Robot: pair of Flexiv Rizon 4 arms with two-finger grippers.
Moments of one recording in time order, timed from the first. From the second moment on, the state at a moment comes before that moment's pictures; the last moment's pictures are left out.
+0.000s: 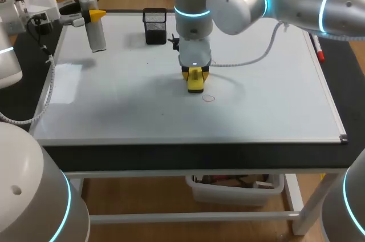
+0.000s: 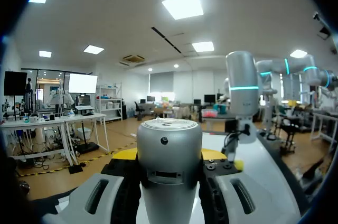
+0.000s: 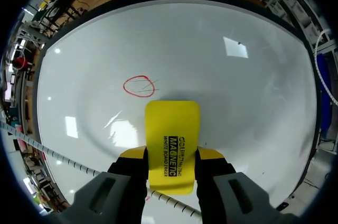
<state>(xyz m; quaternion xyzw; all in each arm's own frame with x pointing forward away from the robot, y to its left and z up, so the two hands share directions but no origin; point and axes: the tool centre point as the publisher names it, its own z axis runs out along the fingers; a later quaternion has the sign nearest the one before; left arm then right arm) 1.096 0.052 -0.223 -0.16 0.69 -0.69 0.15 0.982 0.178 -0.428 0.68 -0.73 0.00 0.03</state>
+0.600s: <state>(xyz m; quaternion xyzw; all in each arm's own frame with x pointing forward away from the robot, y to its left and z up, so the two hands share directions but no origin) 1.096 0.052 -0.223 -0.16 0.69 -0.69 0.15 0.993 0.192 -0.396 0.70 -0.71 0.00 -0.01</state>
